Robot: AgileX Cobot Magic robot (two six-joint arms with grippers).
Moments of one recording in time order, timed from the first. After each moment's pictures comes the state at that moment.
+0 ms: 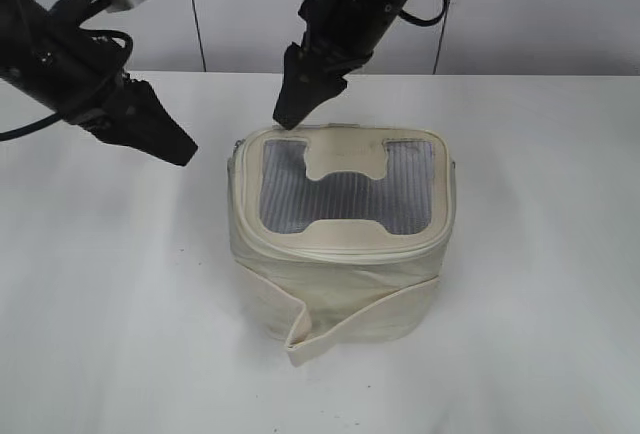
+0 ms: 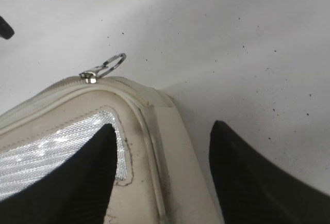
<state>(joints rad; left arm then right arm) -0.20 1.74 -1.22 -0.76 1.03 0.99 0.51 2.22 -2.05 0.49 1.21 -0.81</state>
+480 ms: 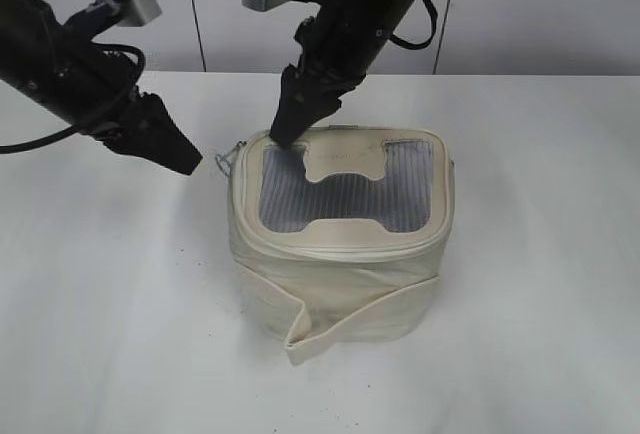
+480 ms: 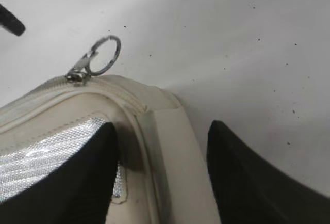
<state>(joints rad) -0.22 1.78 -1.23 -0.74 0.97 1.00 0.51 2.28 -2.05 0.51 1.21 -0.81</state>
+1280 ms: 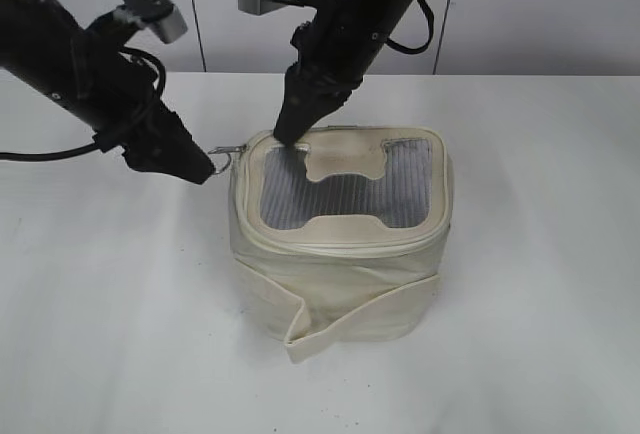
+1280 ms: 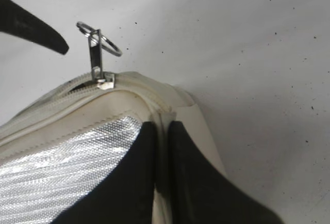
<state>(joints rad) -0.27 1.80 -1.23 -0.66 0.84 1.14 0.51 2.29 -2.05 0.51 1.23 -0.78</state>
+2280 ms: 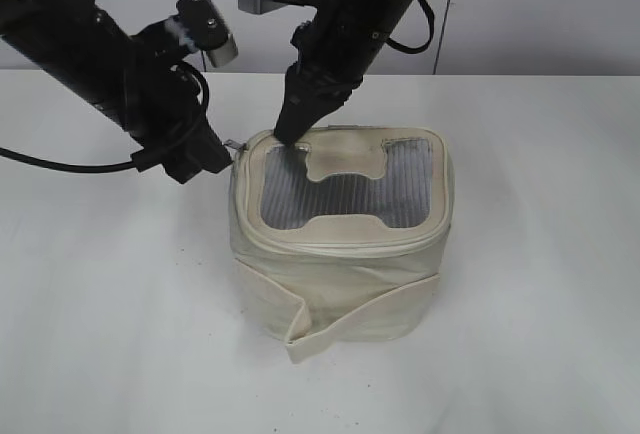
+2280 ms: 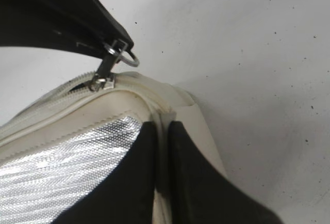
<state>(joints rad) -0.42 1.80 -1.23 -0.50 0.70 1.12 0.51 2.29 -2.05 0.51 1.23 -0.78</state>
